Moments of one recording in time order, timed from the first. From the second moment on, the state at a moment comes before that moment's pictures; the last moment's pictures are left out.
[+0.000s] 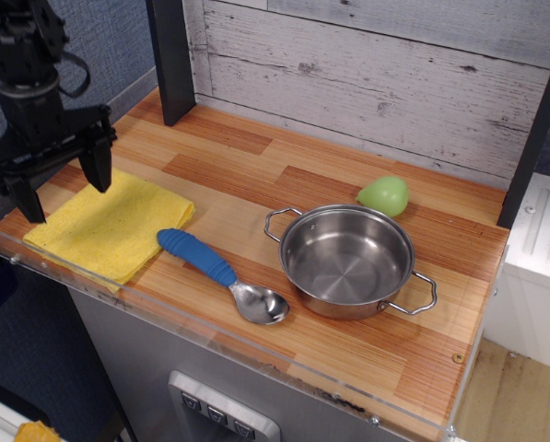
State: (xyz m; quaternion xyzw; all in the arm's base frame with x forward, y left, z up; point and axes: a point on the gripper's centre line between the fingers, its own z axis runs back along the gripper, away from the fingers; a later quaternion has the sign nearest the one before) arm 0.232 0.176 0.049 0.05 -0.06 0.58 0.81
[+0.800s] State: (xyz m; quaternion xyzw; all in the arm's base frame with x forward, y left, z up) arm 0.256 0.166 0.010 0.08 -0.06 0.56 0.82
